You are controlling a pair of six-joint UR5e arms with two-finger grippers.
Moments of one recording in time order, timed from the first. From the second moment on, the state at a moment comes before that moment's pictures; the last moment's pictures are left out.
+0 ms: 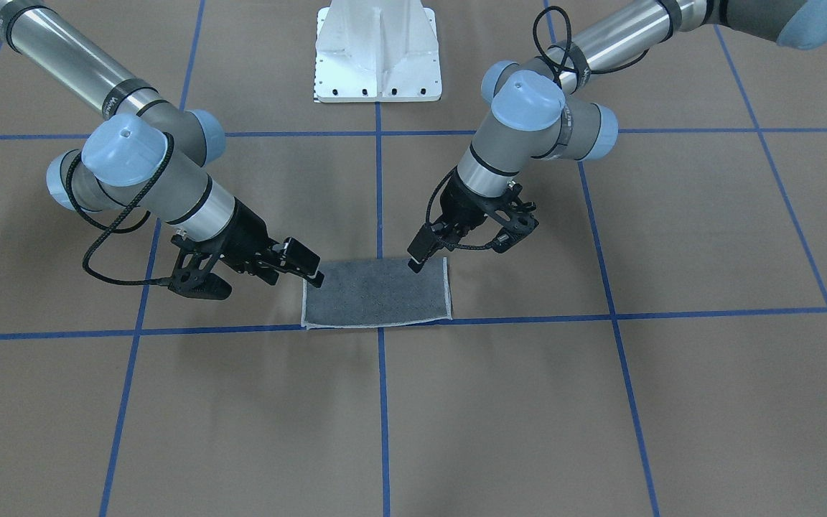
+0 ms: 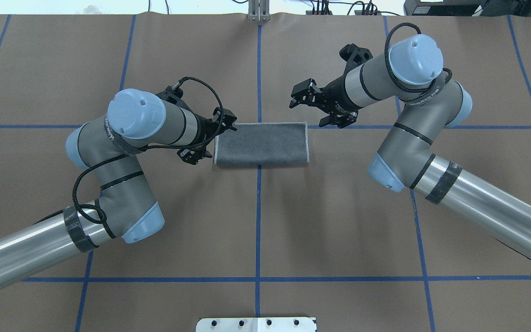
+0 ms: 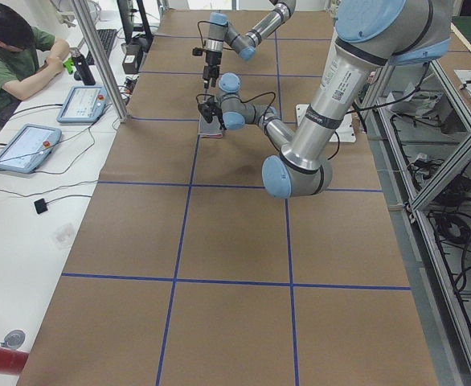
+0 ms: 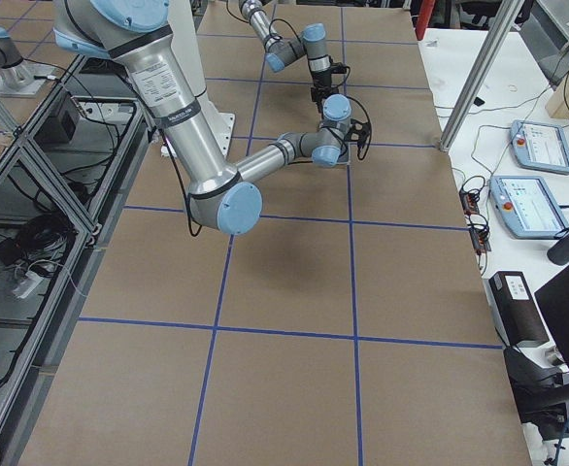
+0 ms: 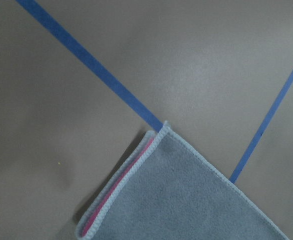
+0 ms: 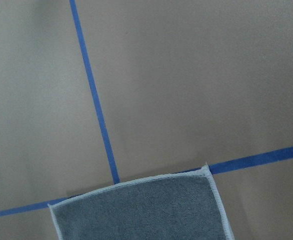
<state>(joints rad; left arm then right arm) -0.59 -2.20 -1.49 -2.20 -1.84 -1.99 0.73 -1.01 1.41 -0.77 2.11 1.59</state>
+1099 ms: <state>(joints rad) -0.61 -2.19 -1.50 -2.20 -1.84 -1.98 0.65 -1.03 1.38 -0.77 2.10 1.64</state>
